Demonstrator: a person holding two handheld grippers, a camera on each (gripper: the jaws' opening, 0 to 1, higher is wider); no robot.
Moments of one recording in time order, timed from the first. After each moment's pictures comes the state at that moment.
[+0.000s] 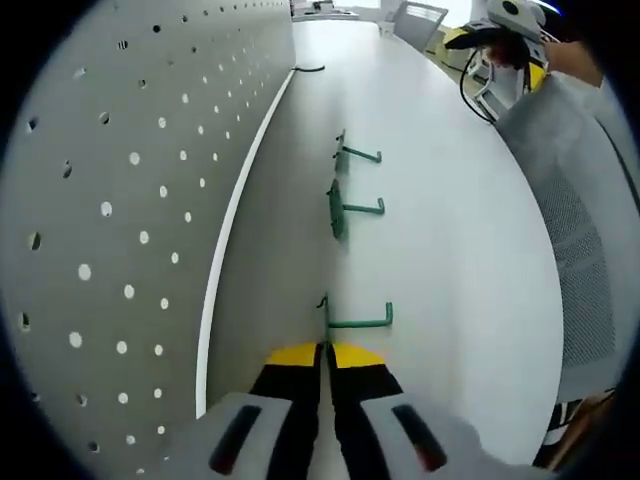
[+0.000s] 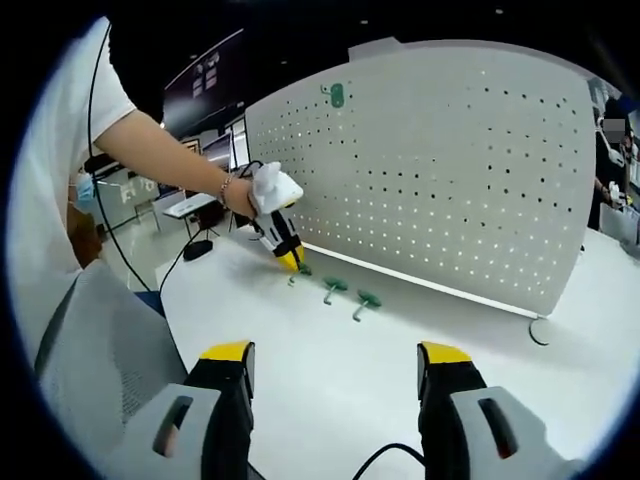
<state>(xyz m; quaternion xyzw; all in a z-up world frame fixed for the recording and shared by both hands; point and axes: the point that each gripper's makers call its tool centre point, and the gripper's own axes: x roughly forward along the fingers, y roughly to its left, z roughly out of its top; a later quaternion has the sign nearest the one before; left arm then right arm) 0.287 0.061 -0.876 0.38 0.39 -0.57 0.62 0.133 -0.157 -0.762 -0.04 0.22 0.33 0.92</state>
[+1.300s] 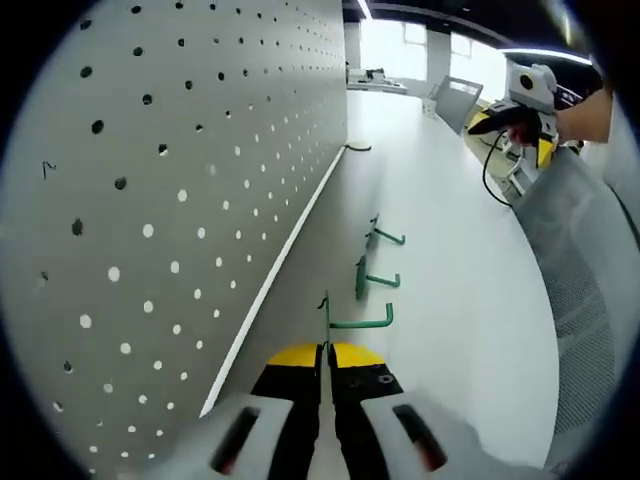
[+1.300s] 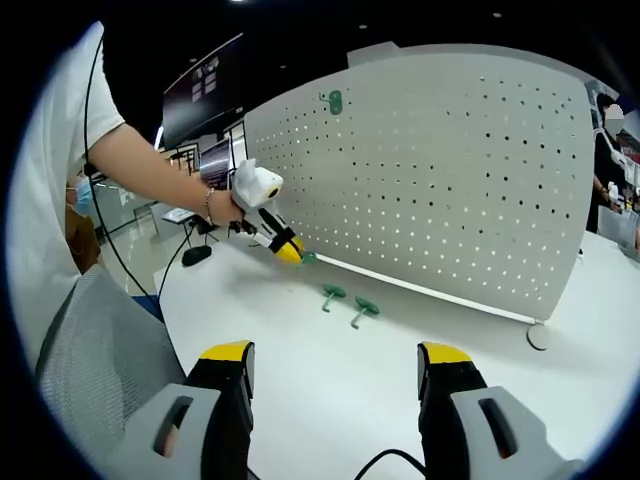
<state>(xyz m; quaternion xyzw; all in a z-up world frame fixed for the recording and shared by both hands) 0.295 0.048 -0.829 0.24 0.30 -0.54 0.75 0.137 -0.157 -0.755 -0.04 0.21 0.33 0.92</state>
